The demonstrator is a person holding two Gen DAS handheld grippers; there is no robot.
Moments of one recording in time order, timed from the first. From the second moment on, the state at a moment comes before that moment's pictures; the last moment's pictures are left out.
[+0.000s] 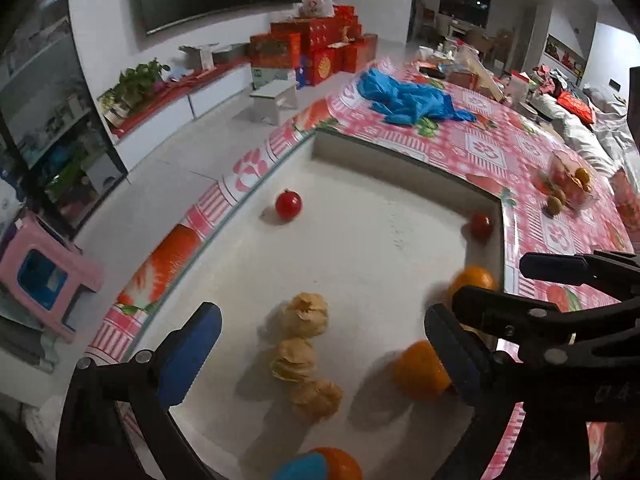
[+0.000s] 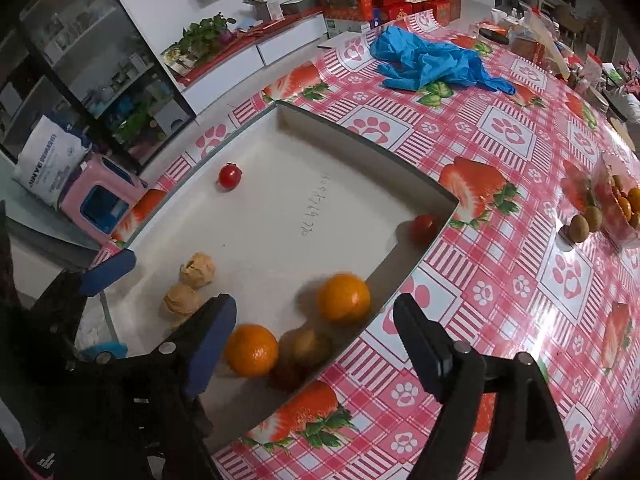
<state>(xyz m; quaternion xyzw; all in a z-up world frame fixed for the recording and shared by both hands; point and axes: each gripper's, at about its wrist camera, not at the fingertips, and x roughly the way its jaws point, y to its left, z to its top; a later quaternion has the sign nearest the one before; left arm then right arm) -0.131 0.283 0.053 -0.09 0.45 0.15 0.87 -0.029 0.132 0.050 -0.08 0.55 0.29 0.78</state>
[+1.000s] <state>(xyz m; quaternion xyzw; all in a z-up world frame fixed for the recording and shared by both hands) -0.146 0.252 0.048 -0.02 0.48 0.15 0.86 -0.065 0.128 0.065 -0.19 0.50 0.27 0.80</state>
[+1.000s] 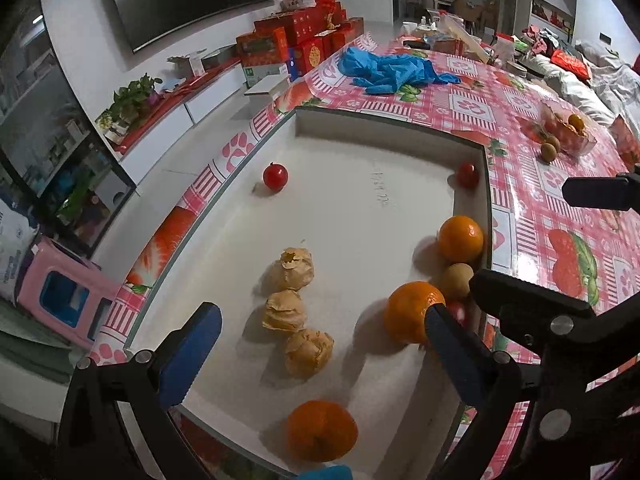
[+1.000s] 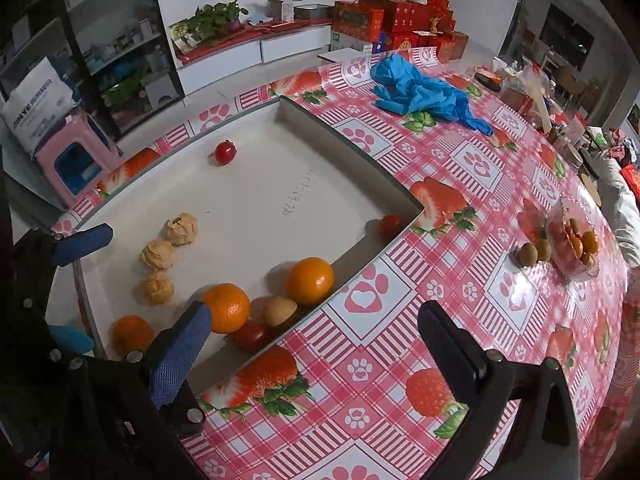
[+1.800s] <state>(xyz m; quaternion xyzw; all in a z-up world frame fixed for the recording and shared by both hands) -0.149 0.236 0.051 -0.01 0.48 0.15 0.86 -0.069 0.121 0.067 -0.20 0.50 0.27 0.80</state>
